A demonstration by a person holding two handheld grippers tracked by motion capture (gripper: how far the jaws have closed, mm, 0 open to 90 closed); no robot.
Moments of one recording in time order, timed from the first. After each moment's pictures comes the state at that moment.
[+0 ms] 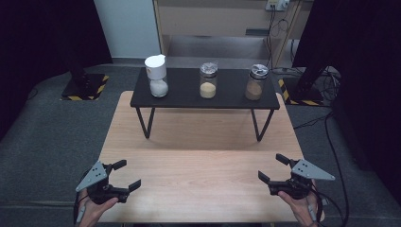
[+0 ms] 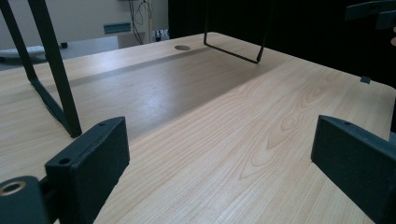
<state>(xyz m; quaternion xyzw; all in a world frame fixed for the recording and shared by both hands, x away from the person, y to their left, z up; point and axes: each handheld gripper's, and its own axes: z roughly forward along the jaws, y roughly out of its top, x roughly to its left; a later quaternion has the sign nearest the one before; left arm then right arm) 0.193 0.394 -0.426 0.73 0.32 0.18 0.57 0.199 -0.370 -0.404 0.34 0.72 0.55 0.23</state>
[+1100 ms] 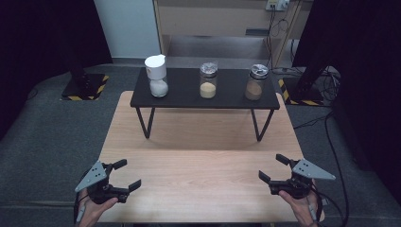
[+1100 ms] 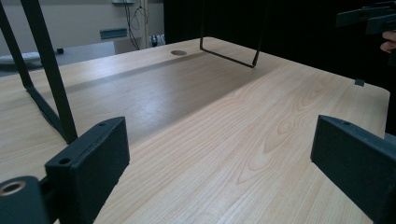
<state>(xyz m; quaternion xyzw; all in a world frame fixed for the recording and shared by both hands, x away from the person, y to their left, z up) 0.195 0.397 -0.429 0.73 0.31 0.18 0.58 0.202 -0.375 -0.410 0.35 0.72 0.56 0.22</state>
